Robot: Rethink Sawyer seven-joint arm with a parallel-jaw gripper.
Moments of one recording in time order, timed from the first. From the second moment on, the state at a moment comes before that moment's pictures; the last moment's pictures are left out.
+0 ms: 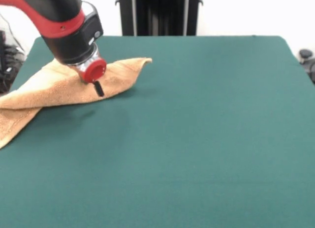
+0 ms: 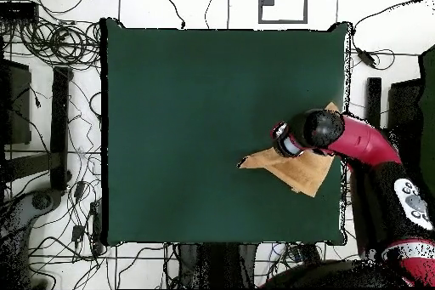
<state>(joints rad) -0.62 -0.42 0.21 1.39 -0.30 0.90 2.26</state>
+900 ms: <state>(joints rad) -0.53 -0.38 0.11 1.23 -0.30 0.87 2.26</state>
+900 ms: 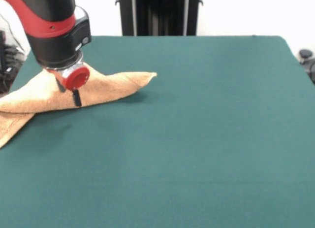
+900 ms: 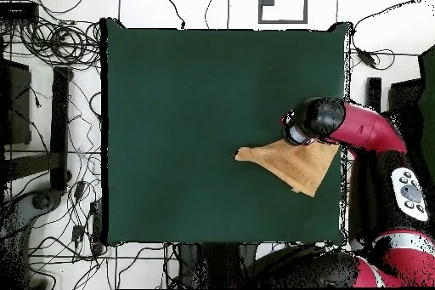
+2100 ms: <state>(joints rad) -0.56 -0.18 0.10 1.02 -0.14 1.34 2.26</state>
